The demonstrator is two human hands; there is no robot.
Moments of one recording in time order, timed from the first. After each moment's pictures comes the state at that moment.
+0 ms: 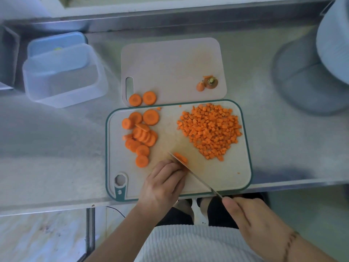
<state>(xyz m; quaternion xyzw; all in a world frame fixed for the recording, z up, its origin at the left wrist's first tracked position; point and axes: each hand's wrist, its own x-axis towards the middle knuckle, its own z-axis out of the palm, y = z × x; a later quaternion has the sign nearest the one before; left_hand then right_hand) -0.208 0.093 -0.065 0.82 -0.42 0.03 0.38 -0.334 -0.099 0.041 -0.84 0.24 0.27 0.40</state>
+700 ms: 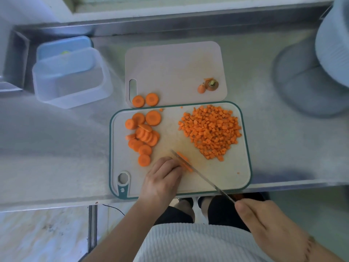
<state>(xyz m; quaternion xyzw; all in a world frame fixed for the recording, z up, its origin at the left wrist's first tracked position) -0.202 0.093 -0.060 0.83 -0.42 0.05 0.36 -0.349 -0.116 0.049 -0.86 0.21 0.24 0.41</state>
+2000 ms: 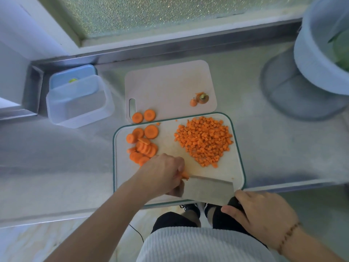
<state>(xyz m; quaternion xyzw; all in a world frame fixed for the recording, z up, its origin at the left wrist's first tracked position) -0.141 0.056 0.015 0.84 -0.43 -0.33 0.08 -0.349 -0.130 0.030 -0.97 0.05 0.23 0.11</state>
